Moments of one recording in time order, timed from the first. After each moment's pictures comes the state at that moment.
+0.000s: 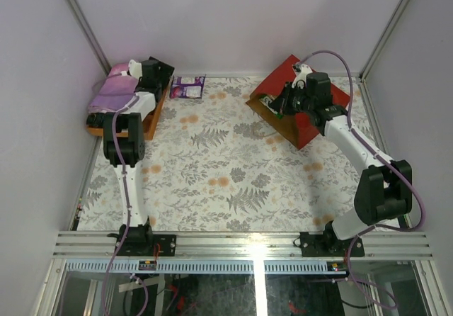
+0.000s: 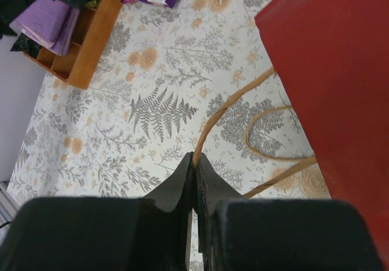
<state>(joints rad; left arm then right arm) 0.04 2.32 1.82 0.06 -0.16 -1.09 0.26 1.56 1.23 -0.17 -0.40 0.37</state>
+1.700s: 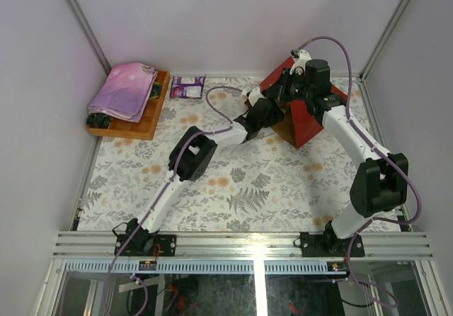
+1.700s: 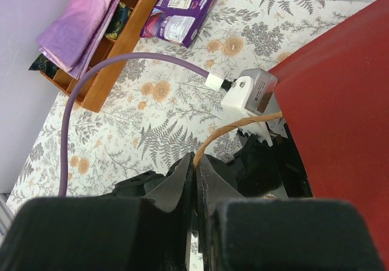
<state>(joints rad) -0.70 2.55 1.95 0.15 -0.21 -0.92 0.26 1.62 1.38 -0.15 -0.41 0.35</state>
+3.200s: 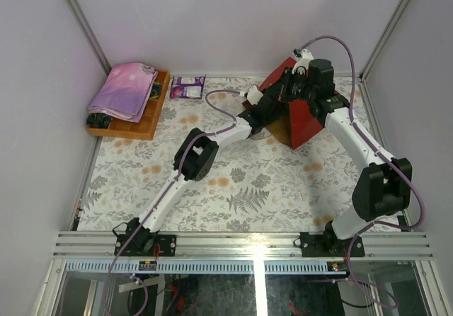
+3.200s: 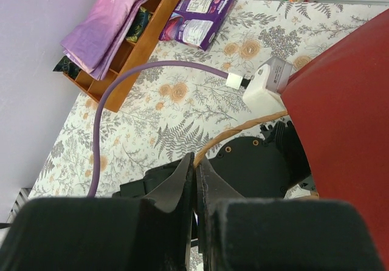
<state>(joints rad) -0.70 2.64 2.17 -0.06 -0.30 -1.17 0.26 1.59 1.37 -0.14 -0.46 0.40</state>
